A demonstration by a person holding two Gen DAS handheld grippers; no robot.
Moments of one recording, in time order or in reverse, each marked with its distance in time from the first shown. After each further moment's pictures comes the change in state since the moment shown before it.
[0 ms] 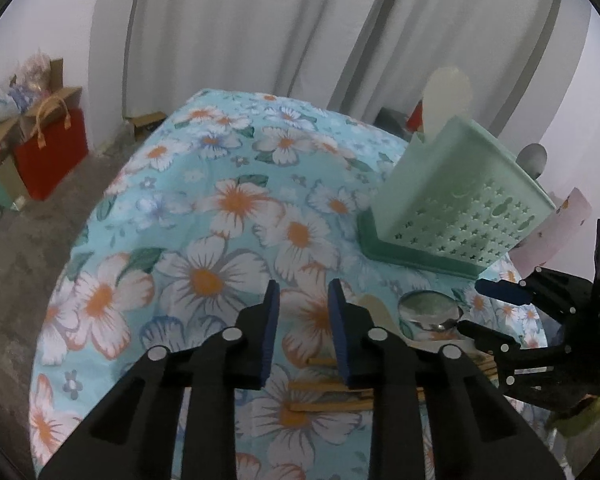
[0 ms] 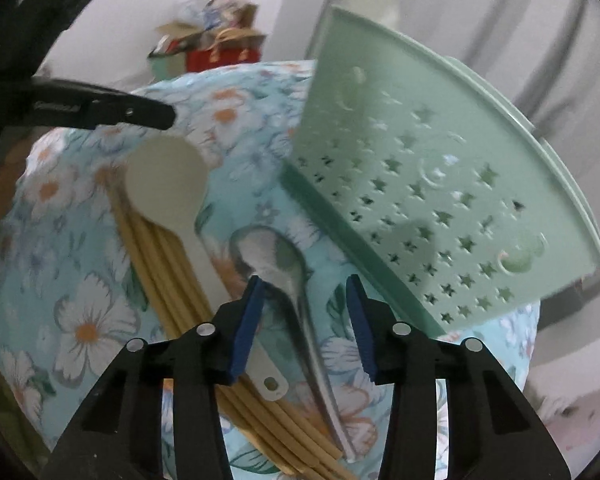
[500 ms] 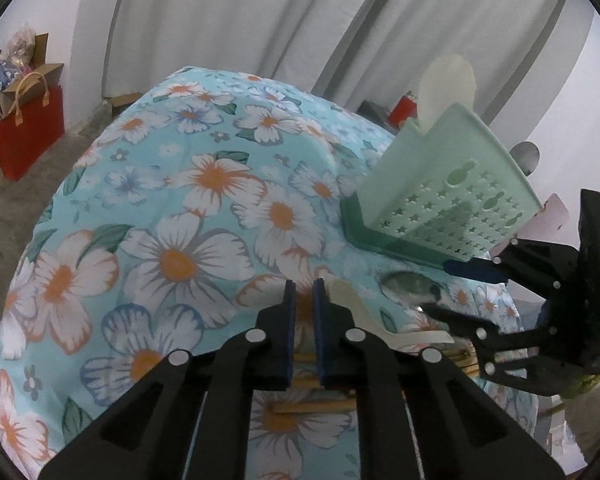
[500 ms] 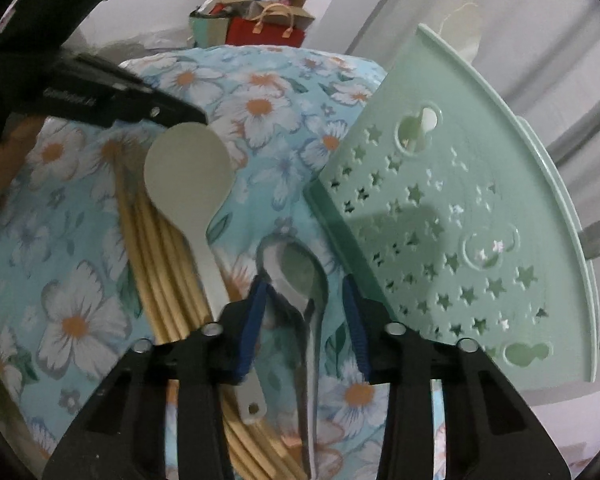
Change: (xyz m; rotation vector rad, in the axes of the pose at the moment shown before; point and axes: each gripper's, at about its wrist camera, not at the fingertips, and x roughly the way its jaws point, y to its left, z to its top) left arm 0.015 0.003 -0.007 -0.037 0.029 -0.104; right arm 0.026 0.019 0.037 -0.186 0.050 -0.008
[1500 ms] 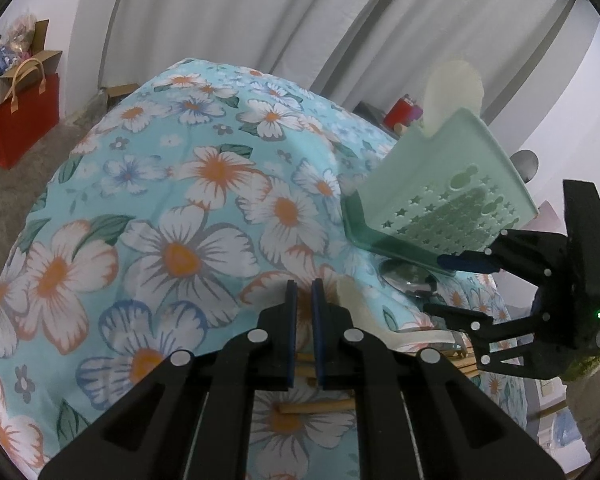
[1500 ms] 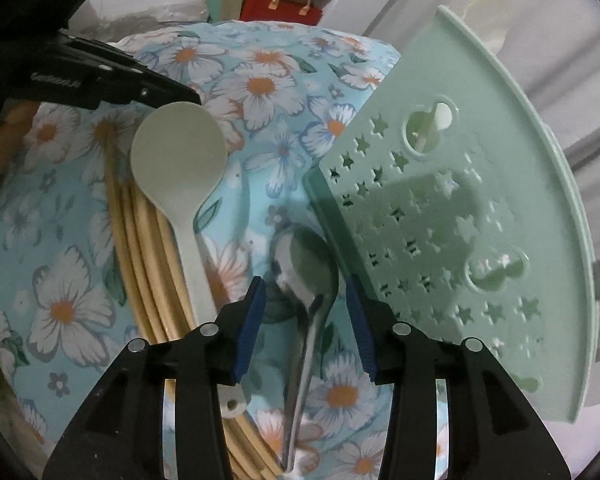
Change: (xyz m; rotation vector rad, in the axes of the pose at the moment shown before) left arm -0.001 0.010 0.000 -0.031 0.009 -0.039; right arm 0.022 -0.004 0.016 -0.079 0.098 0.042
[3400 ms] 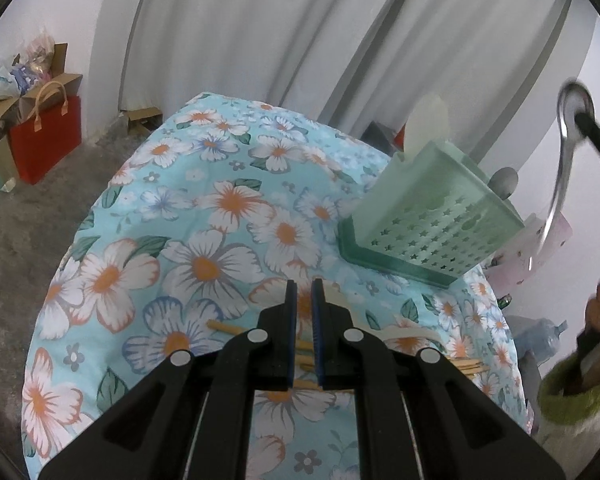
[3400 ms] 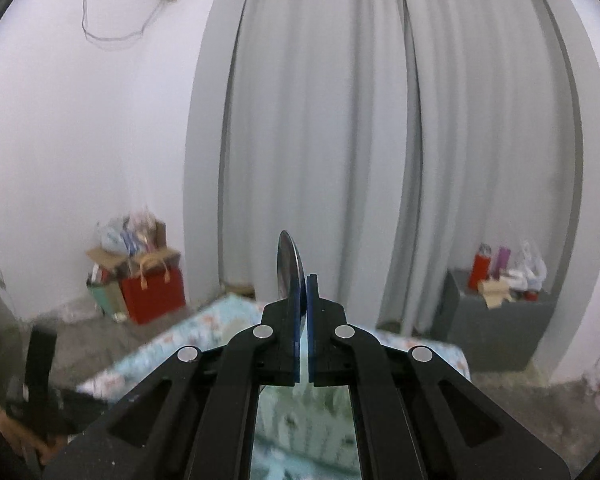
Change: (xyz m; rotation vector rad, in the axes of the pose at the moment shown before) left arm -0.041 -0.018 -0.001 0.009 -0.083 0.080; right arm -0.161 -0.061 -0.008 0.698 -0.828 -0.328
